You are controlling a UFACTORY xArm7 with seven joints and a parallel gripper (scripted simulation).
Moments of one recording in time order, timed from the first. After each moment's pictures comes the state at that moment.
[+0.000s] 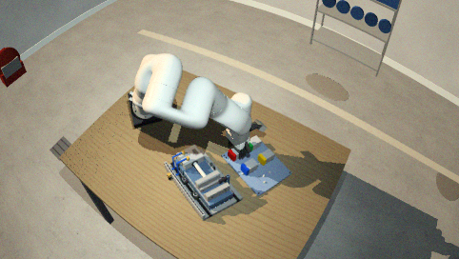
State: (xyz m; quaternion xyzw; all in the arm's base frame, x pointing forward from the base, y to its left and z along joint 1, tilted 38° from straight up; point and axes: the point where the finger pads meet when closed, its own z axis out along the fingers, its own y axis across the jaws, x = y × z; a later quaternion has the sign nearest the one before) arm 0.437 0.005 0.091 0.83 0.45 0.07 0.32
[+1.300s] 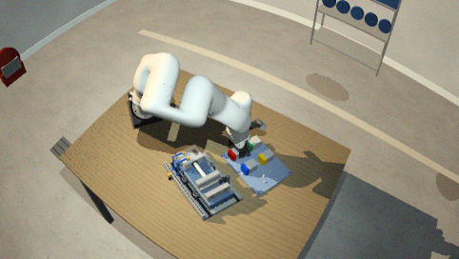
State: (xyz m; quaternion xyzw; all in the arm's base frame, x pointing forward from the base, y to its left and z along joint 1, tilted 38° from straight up) arm 0.434 0.009 0.097 0.83 0.45 0.07 0.32
